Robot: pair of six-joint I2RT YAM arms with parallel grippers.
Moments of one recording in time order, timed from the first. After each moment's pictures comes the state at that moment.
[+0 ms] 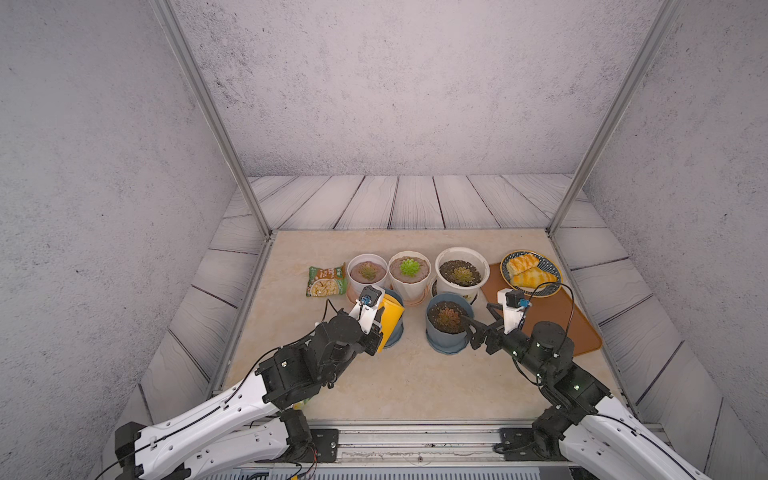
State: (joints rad) left arm -1.06 0.83 0.86 -0.41 -0.51 -0.08; right arm 0.60 0.58 0.45 -0.08 -0.03 0.27
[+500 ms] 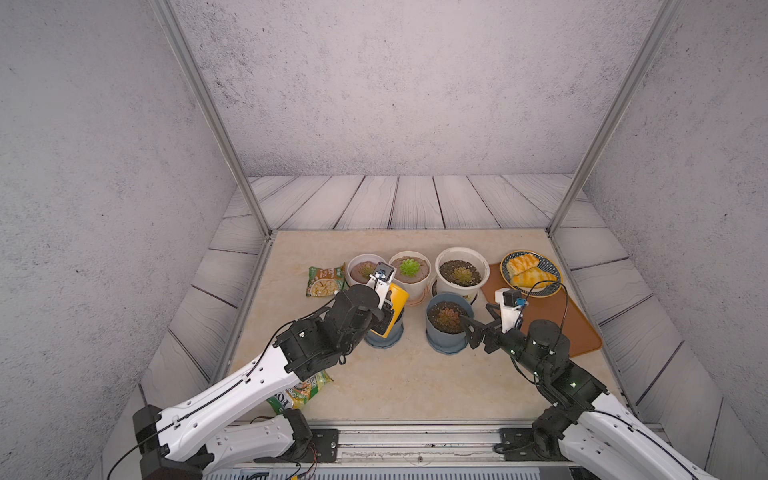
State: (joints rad) left arm -0.95 1.05 1.09 -0.52 -0.43 -0.08; right arm 0.60 0.62 0.45 -0.08 -0.02 0.27
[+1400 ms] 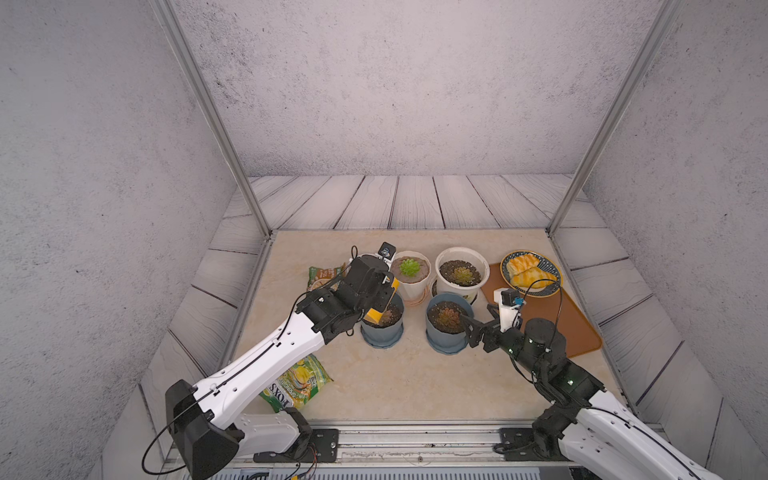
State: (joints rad) left arm -0.79 1.25 1.24 -0.62 -0.39 -0.02; right arm 0.60 0.64 0.45 -0.09 0.02 0.26
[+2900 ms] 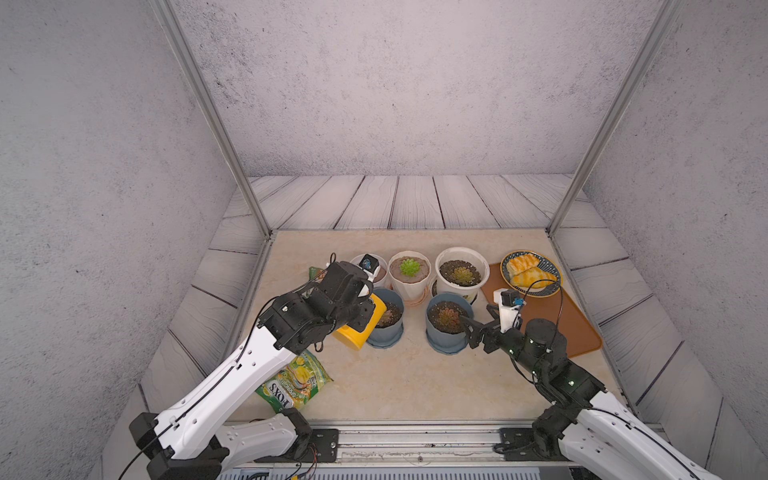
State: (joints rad) left arm -0.79 1.12 1.33 -1.01 -0.24 -0.08; right arm 0.60 0.63 0.45 -0.09 -0.01 0.26
